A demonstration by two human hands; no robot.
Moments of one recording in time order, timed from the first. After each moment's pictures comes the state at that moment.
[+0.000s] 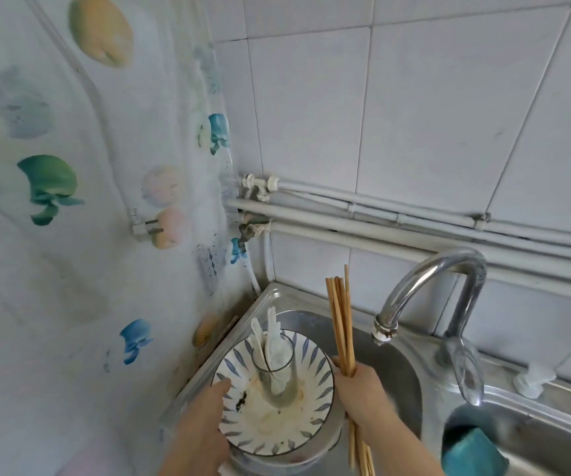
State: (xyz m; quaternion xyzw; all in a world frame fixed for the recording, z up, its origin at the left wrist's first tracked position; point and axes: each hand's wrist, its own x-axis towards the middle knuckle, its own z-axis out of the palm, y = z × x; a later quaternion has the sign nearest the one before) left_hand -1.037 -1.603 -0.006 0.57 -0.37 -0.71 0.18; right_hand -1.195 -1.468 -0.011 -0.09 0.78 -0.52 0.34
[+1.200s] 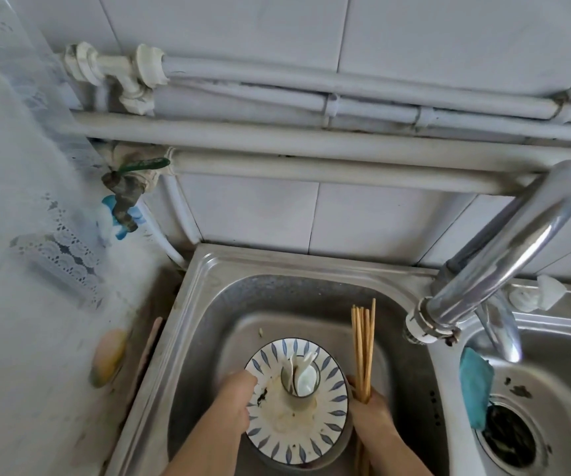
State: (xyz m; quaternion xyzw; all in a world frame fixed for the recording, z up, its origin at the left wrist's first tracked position) left_hand -1.172 -1.669 -0.162 0.62 -0.48 -0.60 -0.15; right_hand -1.213 -1.484 -0.174 0.26 0.74 -0.52 0.33
